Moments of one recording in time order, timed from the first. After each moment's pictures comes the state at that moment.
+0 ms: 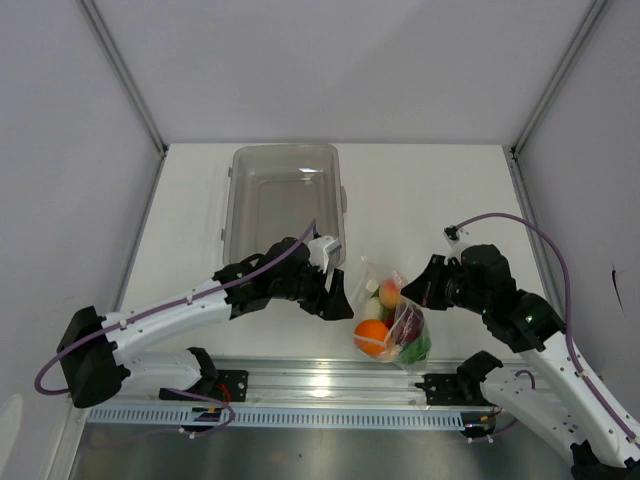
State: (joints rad) left arm -0.96 1.15 0.84 -0.33 0.30 -0.59; right arm 0.58 0.66 0.84 -0.78 -0.18 0.69
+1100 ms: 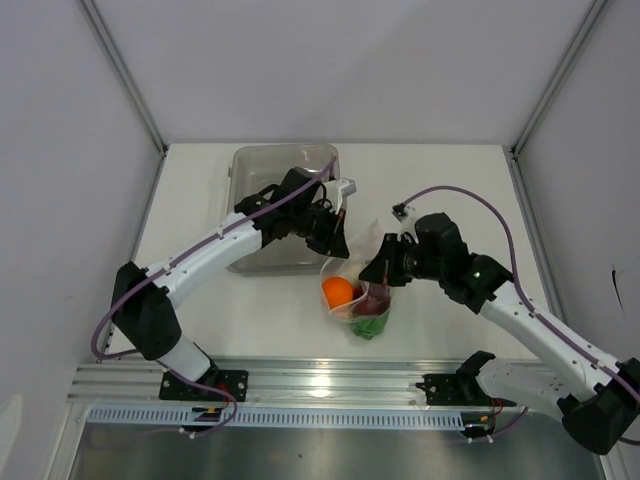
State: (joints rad) left arm -0.71 1.56 1.38 -0.62 0.48 -0.27; right arm 0.68 1.00 0.93 -0.51 -0.33 0.69
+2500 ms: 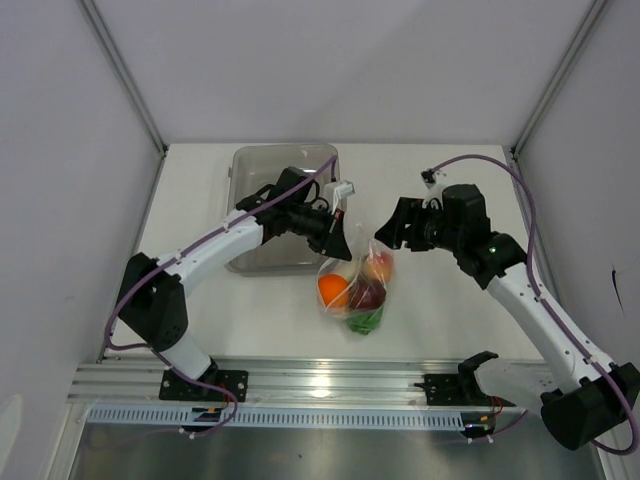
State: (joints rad) left arm -0.63 1.61 1.31 -0.50 0.76 -0.19; right arm 0.47 1.08 1.06 -0.51 -0.26 0.48
